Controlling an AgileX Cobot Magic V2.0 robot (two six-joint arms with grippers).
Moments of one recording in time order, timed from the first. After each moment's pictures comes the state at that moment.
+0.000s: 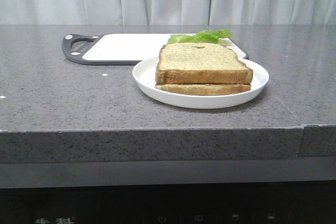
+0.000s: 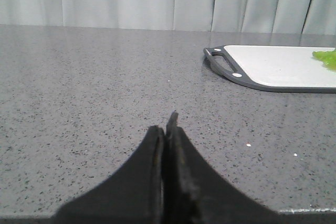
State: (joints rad) left arm -0.05 0.00 0.00 -0.13 0.13 0.09; right arm 0.09 -0.01 0.03 0.18 0.15 0.00
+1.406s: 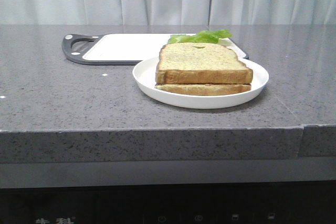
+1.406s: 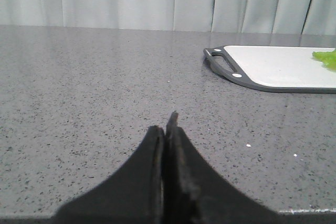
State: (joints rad) left arm -0.05 0.00 0.00 -0.13 0.12 0.09; right arm 0.09 -0.01 0.03 0.18 0.15 0.00
